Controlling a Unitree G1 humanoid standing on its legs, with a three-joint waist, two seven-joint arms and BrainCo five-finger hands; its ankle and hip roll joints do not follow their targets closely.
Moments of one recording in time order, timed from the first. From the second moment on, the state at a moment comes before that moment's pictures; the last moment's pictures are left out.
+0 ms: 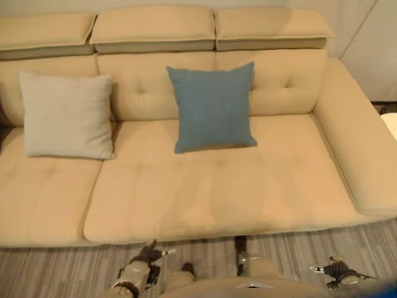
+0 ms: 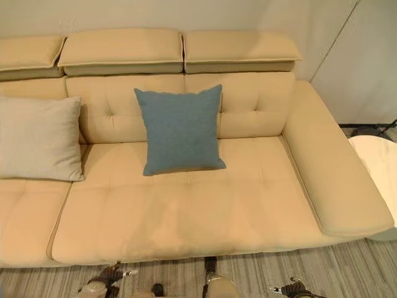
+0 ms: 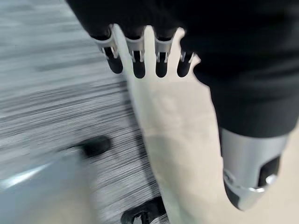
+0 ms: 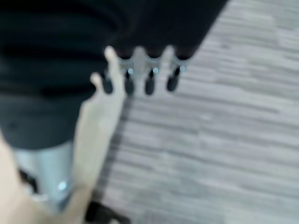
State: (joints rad) left arm -0.11 0.26 -0.15 1.24 -0.03 -0.09 0.08; right arm -0.04 -0.36 0.13 1.32 -0.06 -0.01 -0.12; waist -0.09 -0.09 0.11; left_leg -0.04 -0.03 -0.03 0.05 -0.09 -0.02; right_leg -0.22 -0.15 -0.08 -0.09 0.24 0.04
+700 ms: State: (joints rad) left arm 0.04 0.31 -0.12 1.26 -0.03 -0.07 0.09; right arm -0.04 -0.33 0.15 1.33 -0.06 0.00 -0.12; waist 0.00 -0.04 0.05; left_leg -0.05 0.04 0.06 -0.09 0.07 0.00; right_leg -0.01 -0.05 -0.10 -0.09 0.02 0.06
